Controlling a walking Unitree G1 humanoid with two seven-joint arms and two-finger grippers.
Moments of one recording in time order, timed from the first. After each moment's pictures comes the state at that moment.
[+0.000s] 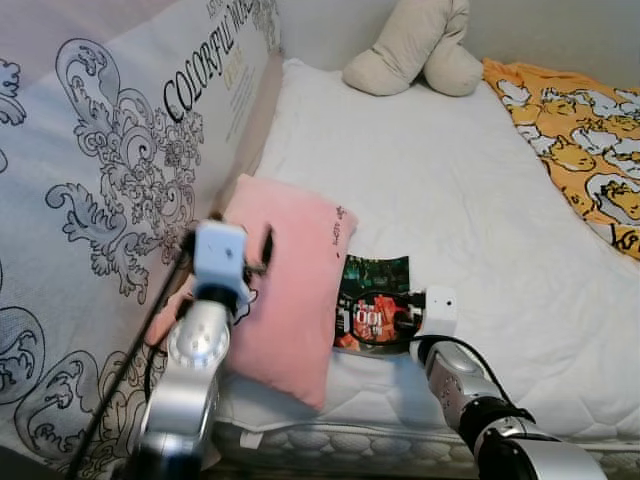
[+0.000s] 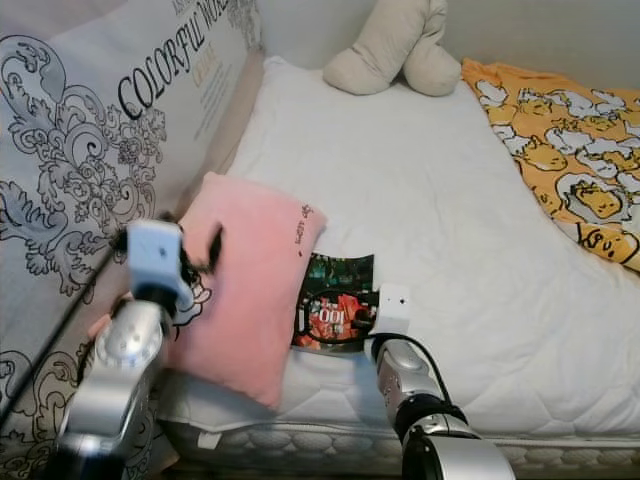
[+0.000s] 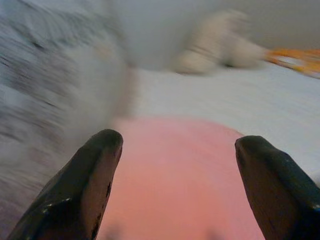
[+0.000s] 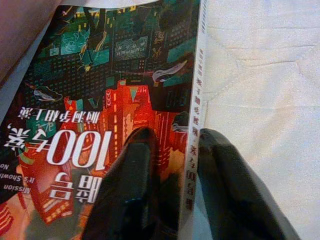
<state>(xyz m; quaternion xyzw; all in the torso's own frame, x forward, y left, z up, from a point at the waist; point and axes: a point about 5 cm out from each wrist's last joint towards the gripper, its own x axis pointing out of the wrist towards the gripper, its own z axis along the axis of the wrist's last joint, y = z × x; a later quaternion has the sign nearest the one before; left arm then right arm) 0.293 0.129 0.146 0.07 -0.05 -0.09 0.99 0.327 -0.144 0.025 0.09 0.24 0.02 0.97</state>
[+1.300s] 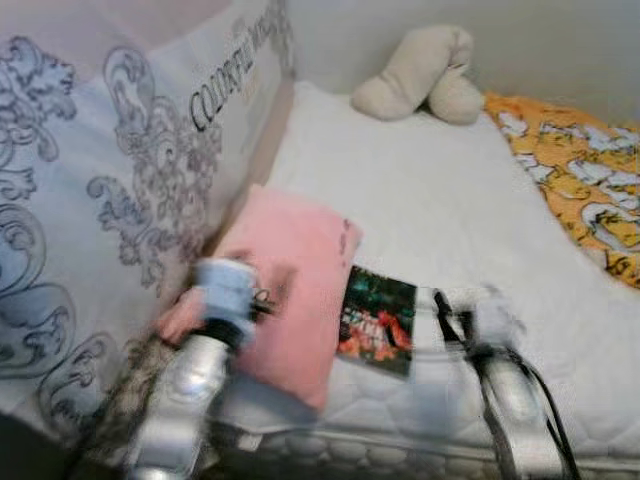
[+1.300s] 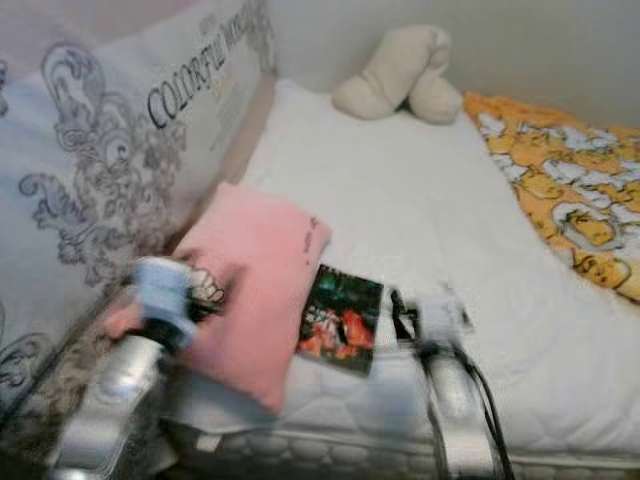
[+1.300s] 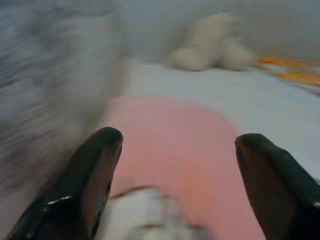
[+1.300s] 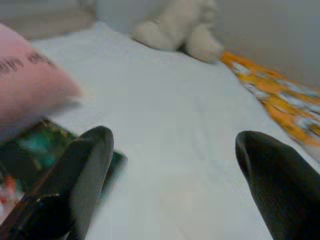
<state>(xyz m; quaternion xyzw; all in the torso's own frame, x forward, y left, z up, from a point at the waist) 0.287 0.158 0.122 0.03 -0.02 -0.06 1.00 0.274 -0.195 0.054 -0.08 0.00 -0.02 1.00</state>
